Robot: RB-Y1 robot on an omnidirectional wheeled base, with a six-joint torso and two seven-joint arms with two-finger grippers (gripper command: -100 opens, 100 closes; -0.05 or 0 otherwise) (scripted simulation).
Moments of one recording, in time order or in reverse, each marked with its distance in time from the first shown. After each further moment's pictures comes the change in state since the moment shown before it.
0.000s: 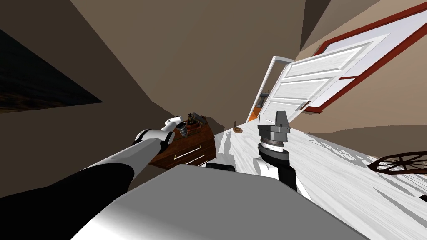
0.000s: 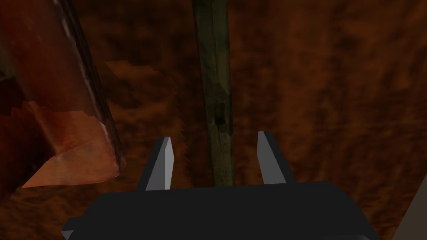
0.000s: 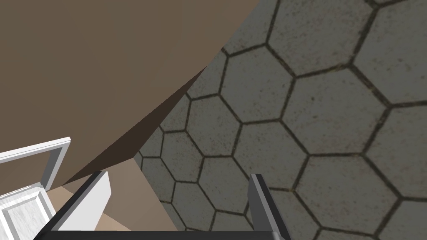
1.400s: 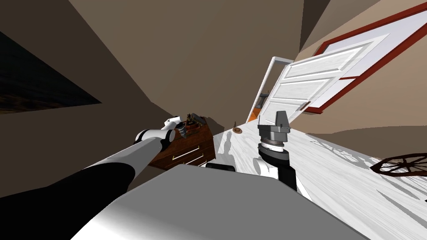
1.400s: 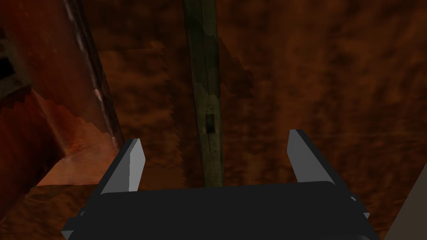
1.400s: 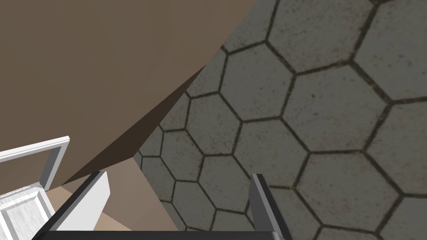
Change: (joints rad) left arm -0.025 -0.020 0.151 0.049 -0.162 -0.008 -0.038; right arm 0.000 0.000 0.000 0.000 0.000 0.000 0.000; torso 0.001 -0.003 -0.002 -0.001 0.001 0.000
